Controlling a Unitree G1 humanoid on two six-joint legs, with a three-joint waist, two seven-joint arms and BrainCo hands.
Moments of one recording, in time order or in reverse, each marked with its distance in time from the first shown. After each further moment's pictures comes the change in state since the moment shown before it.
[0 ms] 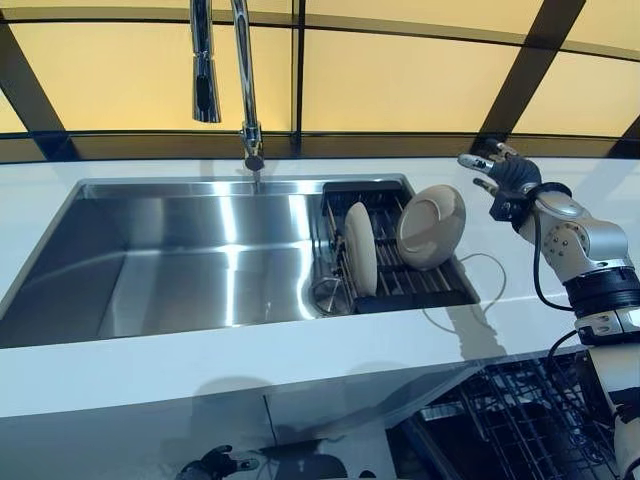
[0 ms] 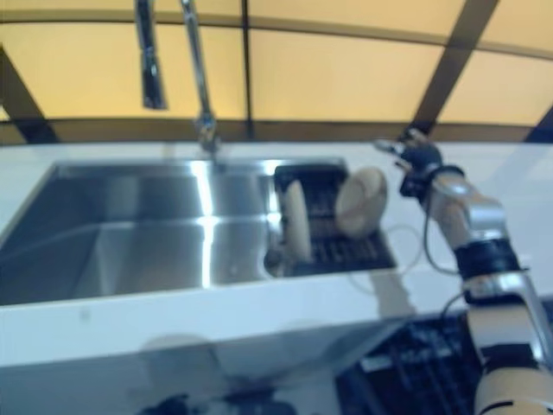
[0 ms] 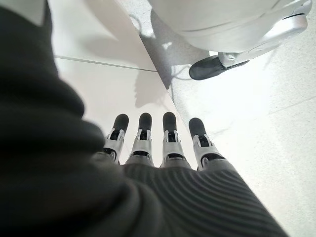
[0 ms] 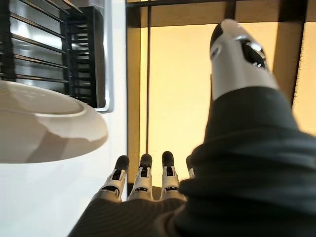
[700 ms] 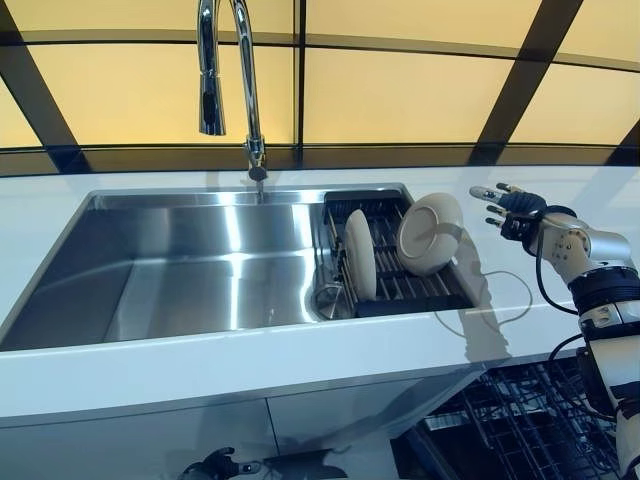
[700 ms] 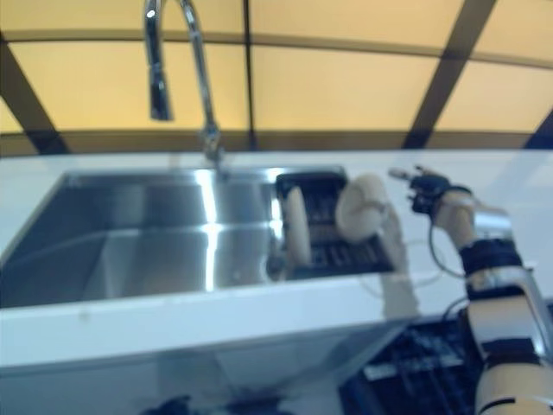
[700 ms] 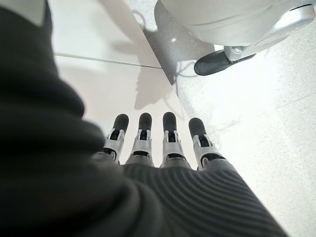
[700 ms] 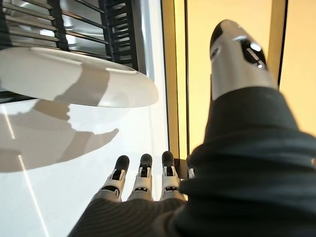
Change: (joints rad) left arm 0.008 0.001 -0.029 -0.006 -0.002 0.001 0.000; right arm -0.031 -0.010 0.020 0.244 -0.029 0.055 0.063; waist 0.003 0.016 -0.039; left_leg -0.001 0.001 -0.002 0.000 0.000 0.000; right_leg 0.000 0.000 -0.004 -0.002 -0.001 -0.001
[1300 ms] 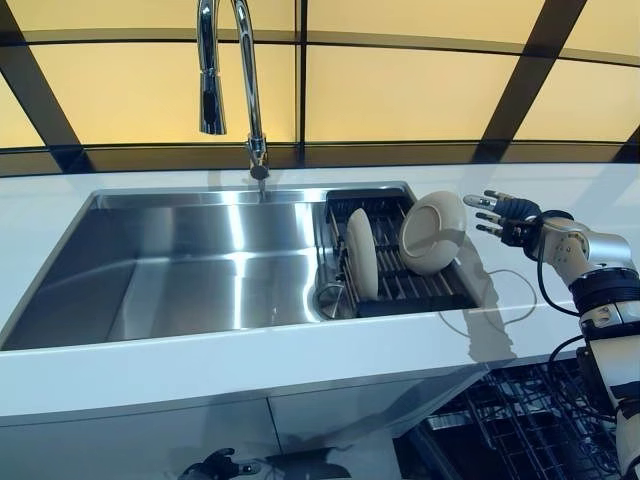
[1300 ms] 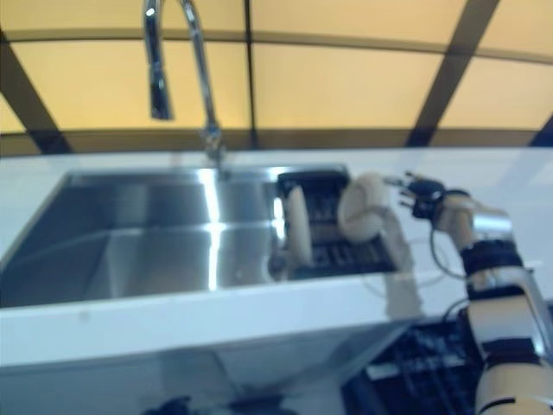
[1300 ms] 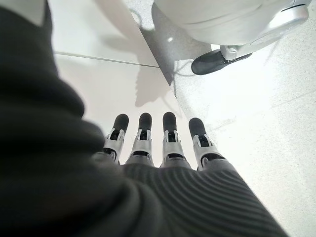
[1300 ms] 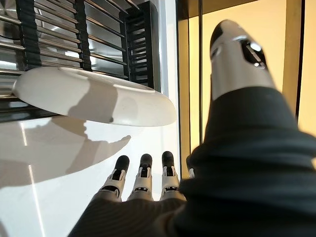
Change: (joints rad) left arm 0.002 0.000 0.000 0.000 0.000 -0.001 -0.004; right arm 0.000 0.000 0.000 0.022 -0.043 0.018 0.131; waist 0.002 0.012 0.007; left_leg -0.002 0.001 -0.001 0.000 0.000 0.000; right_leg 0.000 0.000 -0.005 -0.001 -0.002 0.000
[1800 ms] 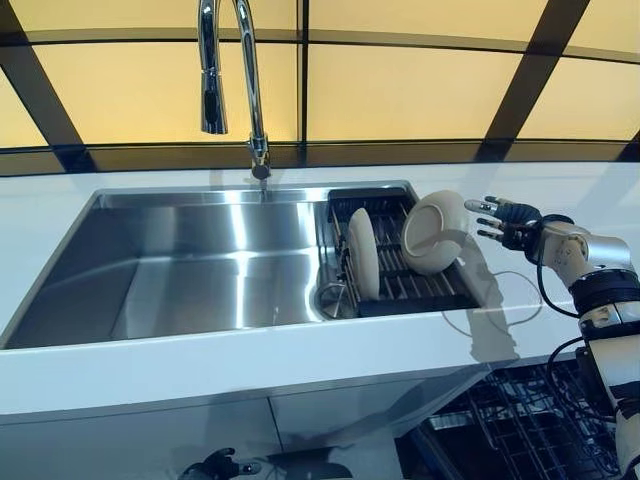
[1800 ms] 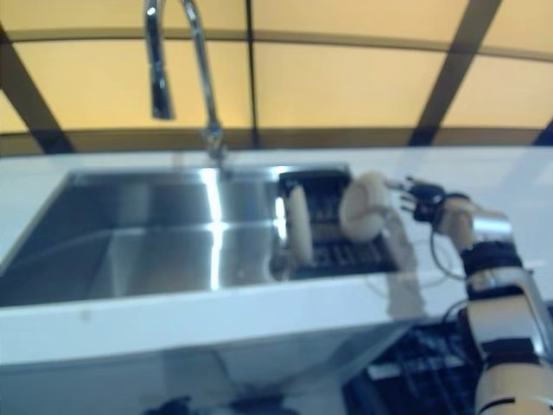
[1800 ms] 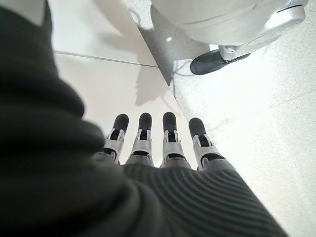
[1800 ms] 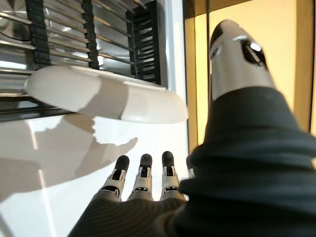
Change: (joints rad) left arm 0.000 0.000 0.000 0.000 0.001 0.000 -0.002; right arm 0.000 0.003 0.000 0.063 -0.009 0.002 0.007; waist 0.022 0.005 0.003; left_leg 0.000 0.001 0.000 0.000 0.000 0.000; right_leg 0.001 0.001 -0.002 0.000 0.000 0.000
